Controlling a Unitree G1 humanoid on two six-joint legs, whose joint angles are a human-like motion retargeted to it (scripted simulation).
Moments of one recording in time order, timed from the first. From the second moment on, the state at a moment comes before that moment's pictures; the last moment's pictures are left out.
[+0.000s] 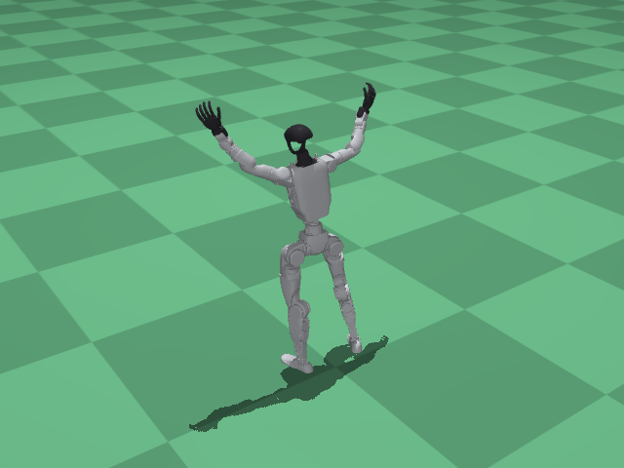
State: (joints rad) left arm -2.60 1.52 -1.31 1.08 -0.84 -0.31 0.34; right arm -0.30 -1.64 -0.78 0.81 0.68 -0.21 -0.34; waist 0.09 -0.12 0.07; left_leg 0.07 0.06 0.40 0.01 -0.21 -0.21; right_leg -0.07 -0.32 -0.34 0.20 -0.01 0.21
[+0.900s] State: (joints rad) left arm -1.60 0.72 -0.93 -0.66 -0.60 -0.46 0.48; right arm 0.12 -0.40 0.20 1.14 0.55 0.05 -0.35; waist -0.08 -0.04 0.06; left_leg -0.04 0.13 0.39 0.41 -0.24 -0.03; right_leg -0.09 -0.21 -0.28 0.09 -0.03 0.25
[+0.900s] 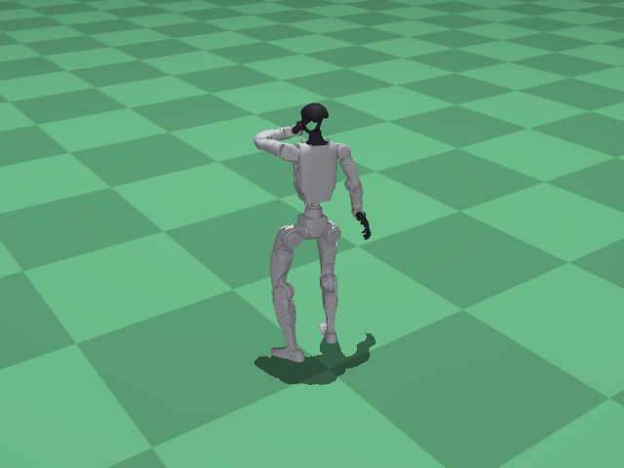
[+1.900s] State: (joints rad) left arm -1.84 0.85 -0.97 -0.45 -0.94 -0.67 0.57; right arm 0.07 -0.45 0.39 0.97 0.24 0.02 -0.18; waist -0.06 0.00 0.04; left_leg 0.06 0.06 0.42 -0.02 -0.16 -0.12; right_leg -0.05 -0.19 -0.20 0.11 -0.10 0.25
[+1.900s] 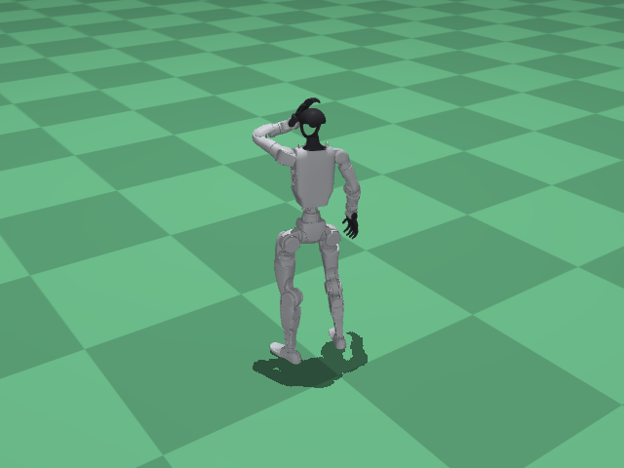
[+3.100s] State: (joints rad) left arm -1.86 0.95 -1.06 -0.55 -1.01 -0.72 0.43; right arm 0.05 -0.50 0.44 0.88 0.16 0.01 -0.13; waist -0.03 0.00 0.03; left_leg 0.07 0.05 0.44 -0.02 -0.18 -0.13; right_leg -0.05 -0.20 -0.19 0.11 -0.11 0.25
